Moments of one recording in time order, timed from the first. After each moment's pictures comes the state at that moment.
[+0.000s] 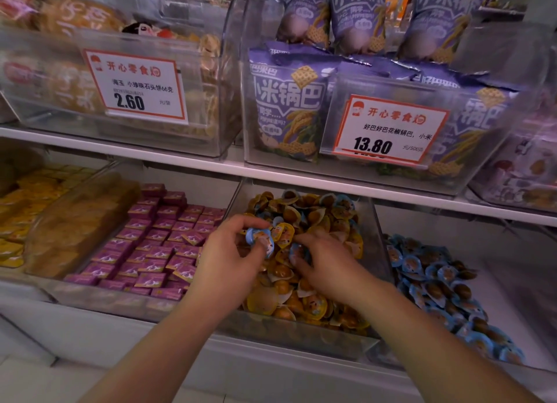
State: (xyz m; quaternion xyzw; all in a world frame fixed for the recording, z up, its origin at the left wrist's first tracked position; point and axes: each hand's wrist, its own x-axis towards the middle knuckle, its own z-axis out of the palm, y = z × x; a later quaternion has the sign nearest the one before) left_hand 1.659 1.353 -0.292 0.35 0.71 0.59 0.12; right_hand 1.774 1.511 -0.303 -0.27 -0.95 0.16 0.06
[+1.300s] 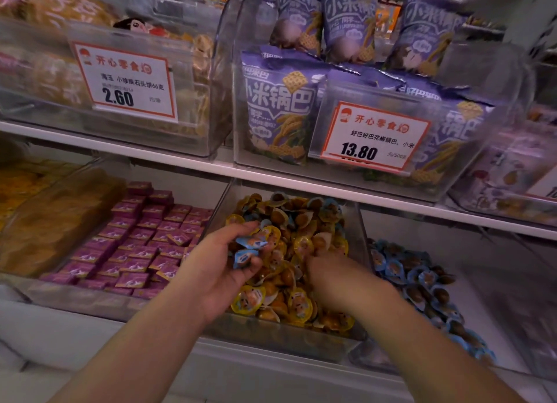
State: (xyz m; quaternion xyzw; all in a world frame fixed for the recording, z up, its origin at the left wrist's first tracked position) left_hand 1.669 1.361 -0.264 0.02 0.41 0.76 0.50; right_hand 1.793 1.512 -0.281 -0.30 -0.94 0.02 -0.19
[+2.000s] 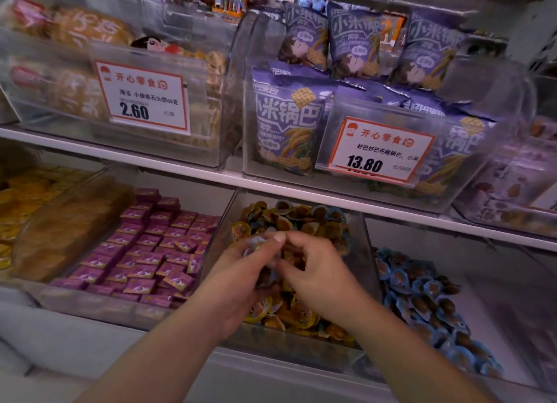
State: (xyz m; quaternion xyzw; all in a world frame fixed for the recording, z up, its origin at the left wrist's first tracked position) left_hand 1.679 1.365 -0.276 0.17 0.52 0.71 0.45; right_hand 1.782 1.466 -0.257 -0.13 -0.85 0.47 0.22
